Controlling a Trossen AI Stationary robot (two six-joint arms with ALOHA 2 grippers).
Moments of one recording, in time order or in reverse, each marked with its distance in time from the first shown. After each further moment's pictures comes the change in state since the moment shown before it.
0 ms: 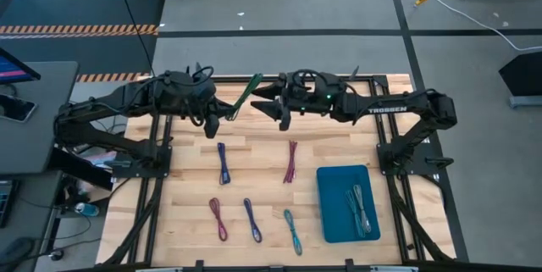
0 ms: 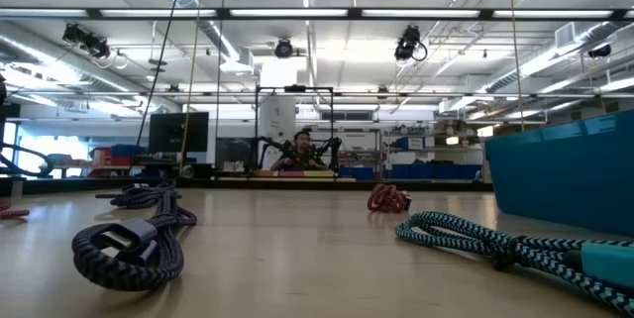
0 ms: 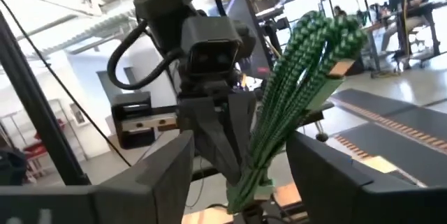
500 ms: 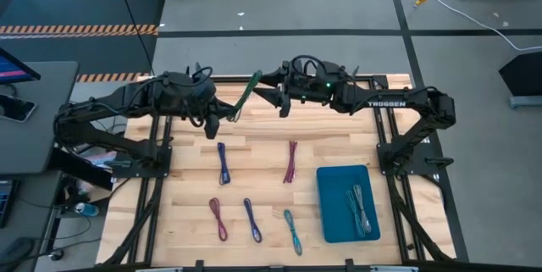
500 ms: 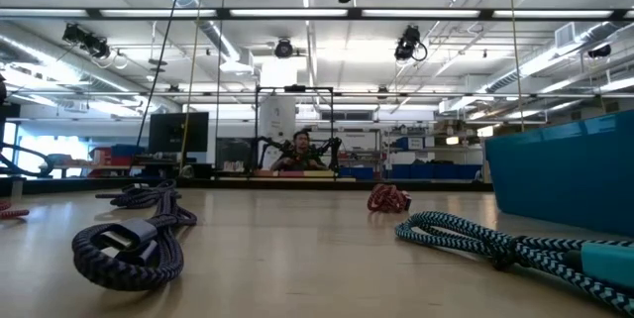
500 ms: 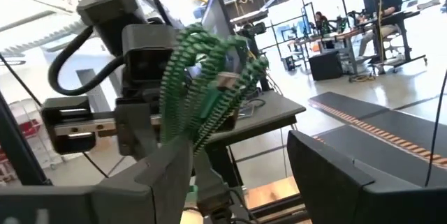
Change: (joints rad) left arm -0.026 0.000 0.000 0.032 -0.003 -0.026; right arm -0.098 0.001 0.001 -0.010 -0.040 -0.017
